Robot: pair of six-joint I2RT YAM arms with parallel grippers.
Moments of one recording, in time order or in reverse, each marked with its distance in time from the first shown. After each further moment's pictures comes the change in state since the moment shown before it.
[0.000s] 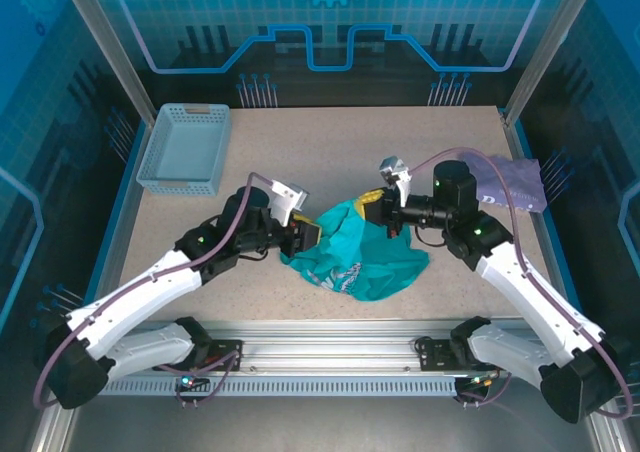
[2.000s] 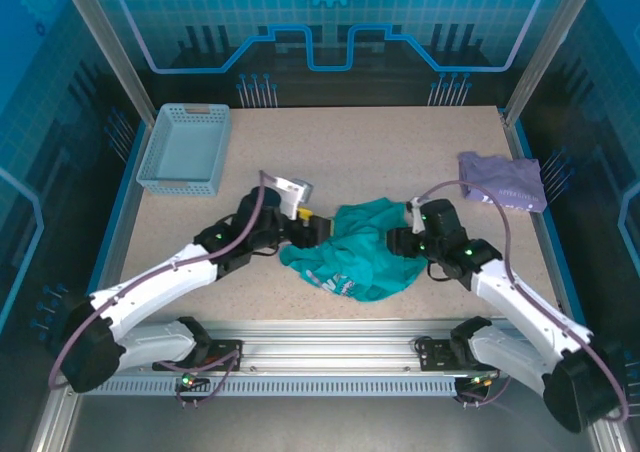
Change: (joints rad) left arm 0.045 0.080 -0.069 0.151 -0.168 -0.110; right arm 0.016 0.002 -0.250 -0.237 0.667 0.254
